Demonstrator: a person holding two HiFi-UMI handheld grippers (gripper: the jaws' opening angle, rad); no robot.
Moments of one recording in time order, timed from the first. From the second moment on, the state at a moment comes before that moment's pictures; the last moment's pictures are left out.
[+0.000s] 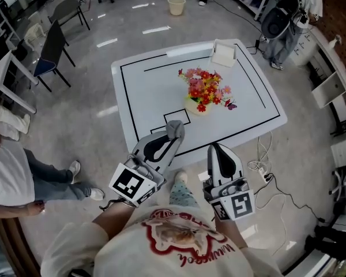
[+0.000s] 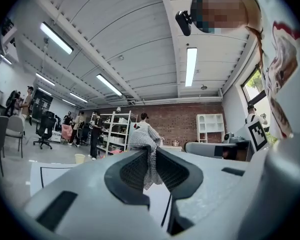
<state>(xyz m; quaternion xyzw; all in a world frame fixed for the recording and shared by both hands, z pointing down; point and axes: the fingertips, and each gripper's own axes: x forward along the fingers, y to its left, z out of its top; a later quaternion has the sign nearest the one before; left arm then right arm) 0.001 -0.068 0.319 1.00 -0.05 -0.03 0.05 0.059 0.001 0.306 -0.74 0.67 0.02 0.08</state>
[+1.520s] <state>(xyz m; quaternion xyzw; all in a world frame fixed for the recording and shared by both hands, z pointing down) 0.146 -0.281 0.361 0.99 0.06 0.01 -0.10 0.194 -0.108 0.315 -0.76 0.65 0.00 0.04</state>
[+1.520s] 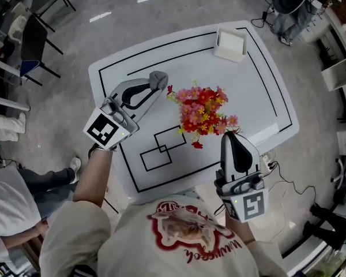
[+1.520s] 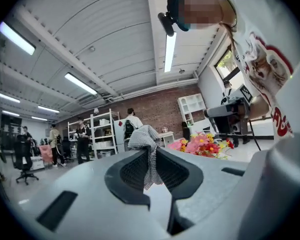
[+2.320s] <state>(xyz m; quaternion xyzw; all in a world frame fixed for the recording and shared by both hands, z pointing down) 0.257 -0.257 0.461 0.95 0.29 0.08 -0.06 0.221 -0.113 0.314 -0.77 0.63 -0.01 0.06</state>
